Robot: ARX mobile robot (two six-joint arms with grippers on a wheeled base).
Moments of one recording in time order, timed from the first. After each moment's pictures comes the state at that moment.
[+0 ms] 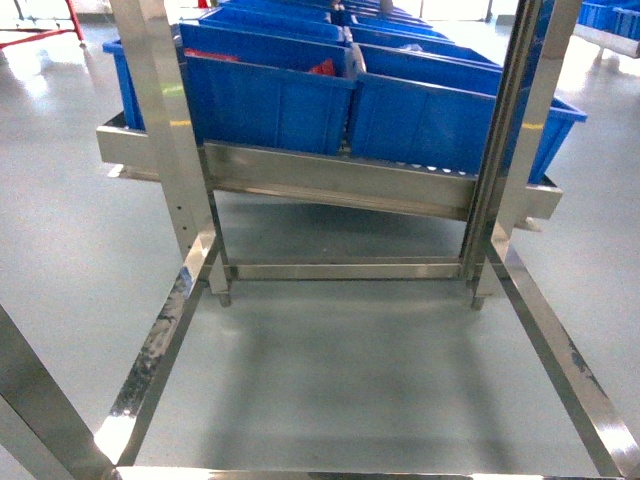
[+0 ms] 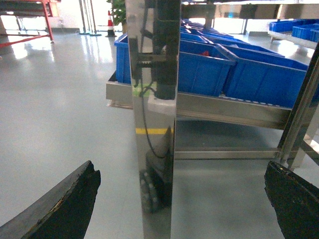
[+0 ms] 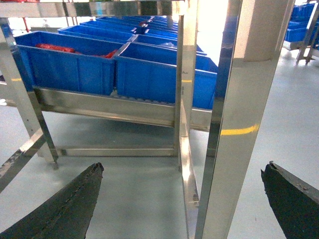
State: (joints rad) left arm 0.00 0.01 0.01 0.00 0.00 0.00; right arm 0.00 0.00 0.01 0.00 0.00 0.00
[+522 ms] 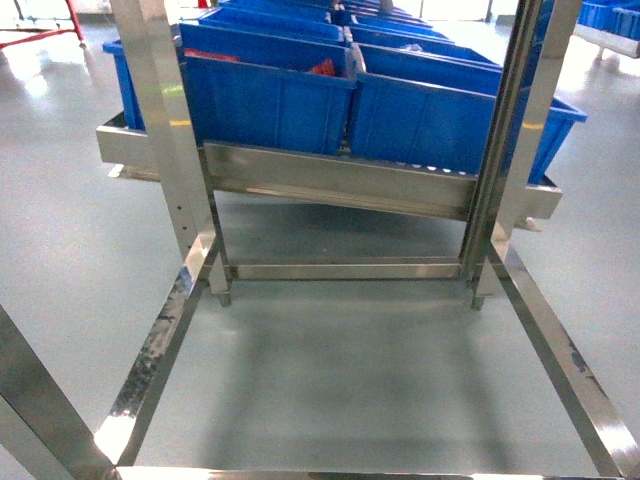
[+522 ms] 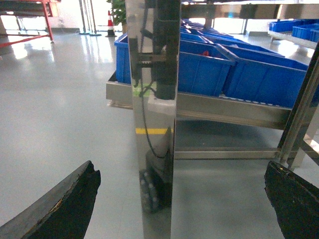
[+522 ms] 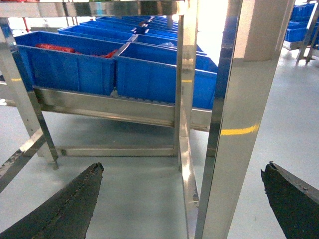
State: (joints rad) left arm 0.00 0.01 0.01 0.00 0.00 0.00; right arm 0.00 0.00 0.01 0.00 0.00 0.00
